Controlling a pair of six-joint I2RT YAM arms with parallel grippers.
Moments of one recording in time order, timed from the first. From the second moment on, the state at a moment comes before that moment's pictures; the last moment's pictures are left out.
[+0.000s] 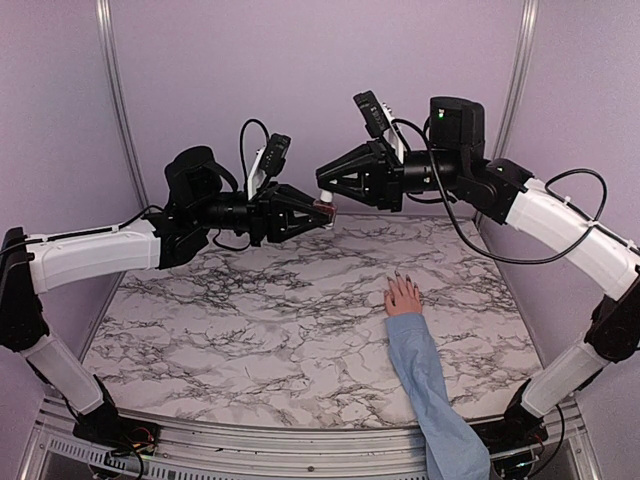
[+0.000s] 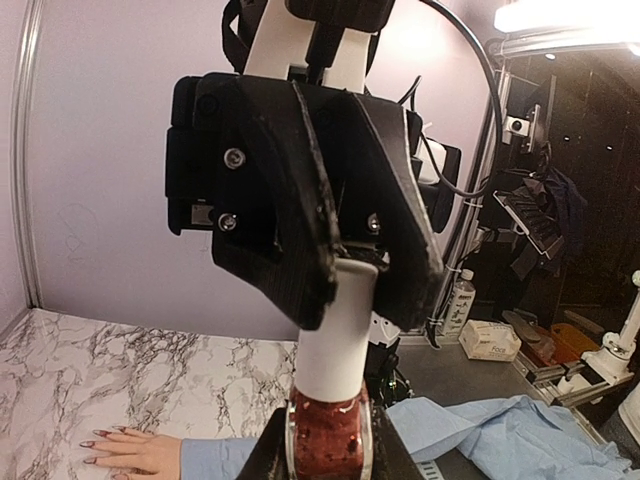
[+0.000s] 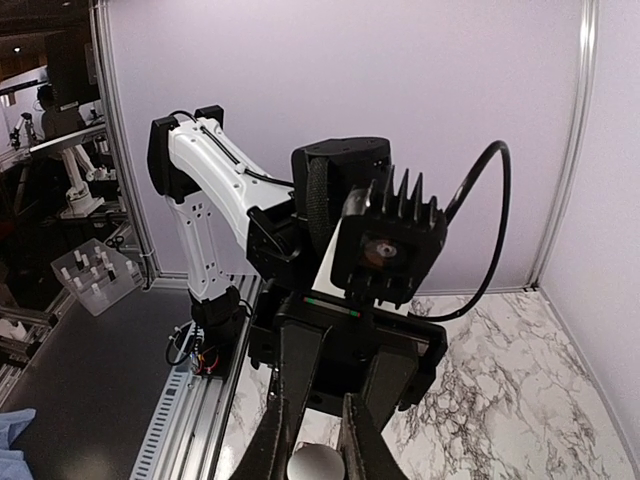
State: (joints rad) left arm -0.77 1.58 1.24 0.52 0.97 -0.35; right arm 0.75 1.51 1.60 -0.22 -0.91 -0.08
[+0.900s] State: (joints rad) left arm -0.80 1.55 1.11 0.50 0.48 -0.22; right arm 0.77 1.61 1.69 -0.35 -0.55 -0.08
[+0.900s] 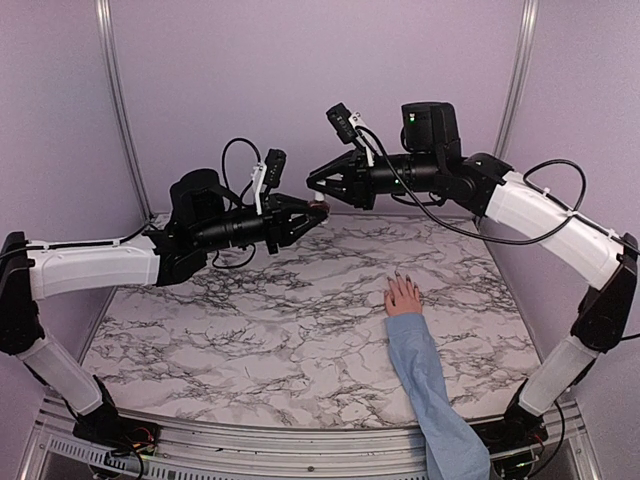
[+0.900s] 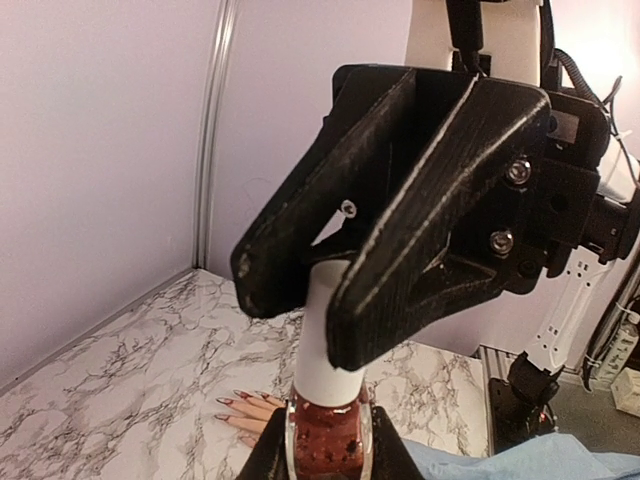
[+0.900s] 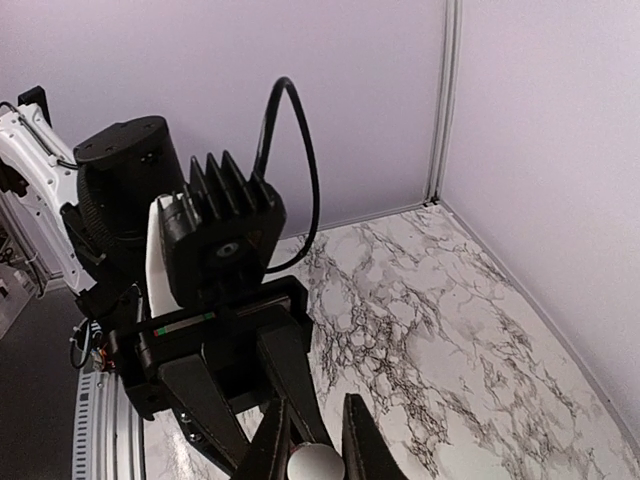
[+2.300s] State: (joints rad) left arm -0.69 1.57 1.18 0.51 1.02 -0.35; right arm 0.75 1.62 1.71 -0.42 -0.87 -0.12
